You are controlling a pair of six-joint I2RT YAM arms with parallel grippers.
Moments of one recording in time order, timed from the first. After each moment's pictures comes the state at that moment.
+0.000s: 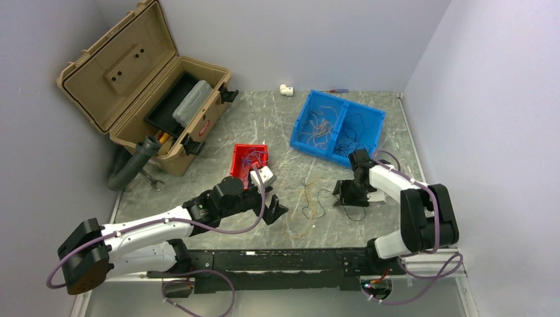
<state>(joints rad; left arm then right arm) -1.00 1.03 0.52 0.21 0.09 -0.20 0.18 1.43 0.68 -0.71 -0.08 1.78</state>
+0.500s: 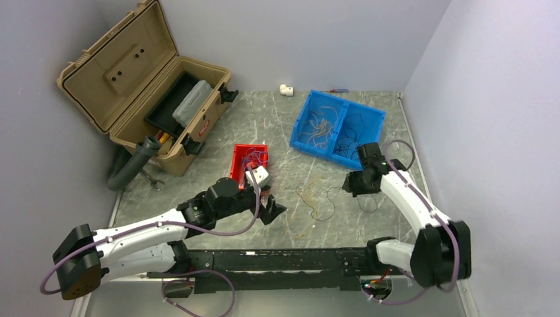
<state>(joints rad) -1.00 0.97 0.51 0.19 0.07 -0.20 0.18 1.23 0.75 -0.82 0.03 1.70</state>
